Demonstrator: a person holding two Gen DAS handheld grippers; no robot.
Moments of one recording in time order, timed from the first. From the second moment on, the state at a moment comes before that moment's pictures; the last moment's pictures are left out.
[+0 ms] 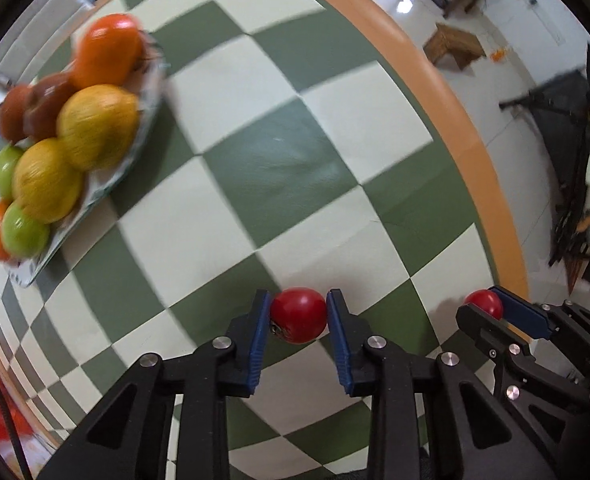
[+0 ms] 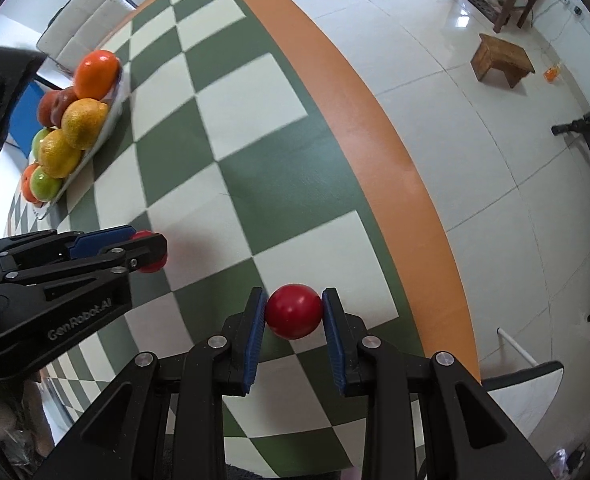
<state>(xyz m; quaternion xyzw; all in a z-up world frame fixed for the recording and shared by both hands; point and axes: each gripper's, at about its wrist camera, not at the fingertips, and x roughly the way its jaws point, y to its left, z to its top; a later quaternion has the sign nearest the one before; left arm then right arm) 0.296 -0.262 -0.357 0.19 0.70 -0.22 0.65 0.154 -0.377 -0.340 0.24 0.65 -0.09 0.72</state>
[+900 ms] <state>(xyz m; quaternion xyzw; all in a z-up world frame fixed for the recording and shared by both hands) 0.415 0.037 -0.342 -0.31 0.69 0.00 0.66 0.357 -0.216 -0.336 0.24 0.59 0.10 0.76</state>
